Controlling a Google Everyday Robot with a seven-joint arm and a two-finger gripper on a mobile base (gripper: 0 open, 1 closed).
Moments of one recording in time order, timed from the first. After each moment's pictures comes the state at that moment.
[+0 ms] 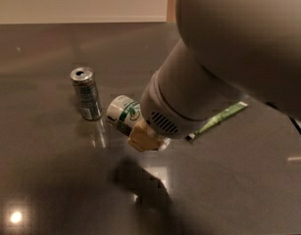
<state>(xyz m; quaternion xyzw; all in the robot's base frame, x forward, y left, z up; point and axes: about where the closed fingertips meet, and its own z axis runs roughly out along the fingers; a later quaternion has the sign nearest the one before) 0.377 0.001 0.940 -0.49 0.83 0.05 0.25</state>
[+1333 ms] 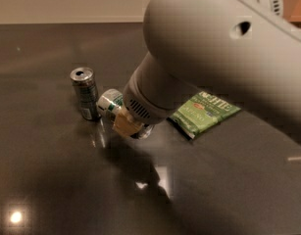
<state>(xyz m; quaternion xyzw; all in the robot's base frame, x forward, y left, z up) 0.424 0.034 0.914 -0.46 0.84 0.08 0.26</state>
